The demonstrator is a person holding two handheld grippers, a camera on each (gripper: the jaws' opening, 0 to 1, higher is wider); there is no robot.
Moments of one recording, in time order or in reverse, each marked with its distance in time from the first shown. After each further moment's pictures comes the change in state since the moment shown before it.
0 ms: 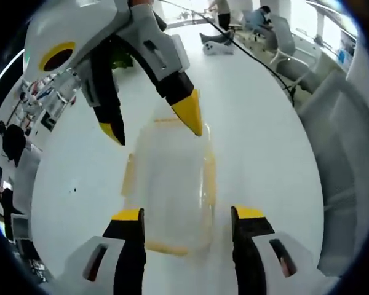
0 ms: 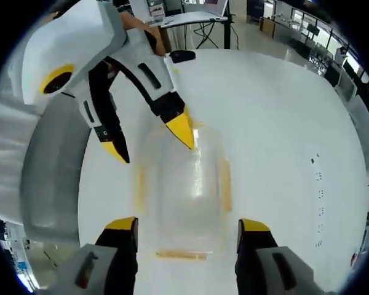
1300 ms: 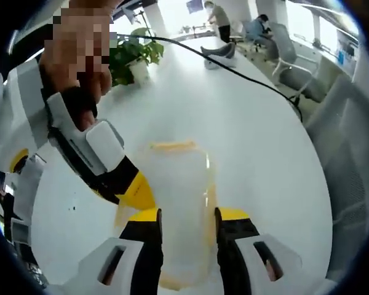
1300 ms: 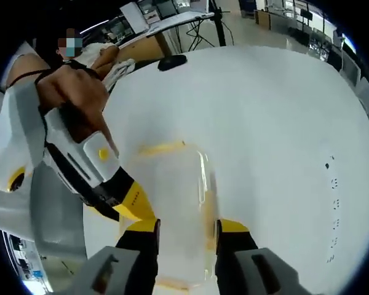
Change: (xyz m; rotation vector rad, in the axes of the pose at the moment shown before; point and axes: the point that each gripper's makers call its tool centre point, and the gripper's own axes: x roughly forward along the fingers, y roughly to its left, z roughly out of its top) left arm 0.020 -0.009 0.034 -0.012 -0.117 0.022; right arm 0.026 -0.026 0.025 0.101 -0.025 0.118
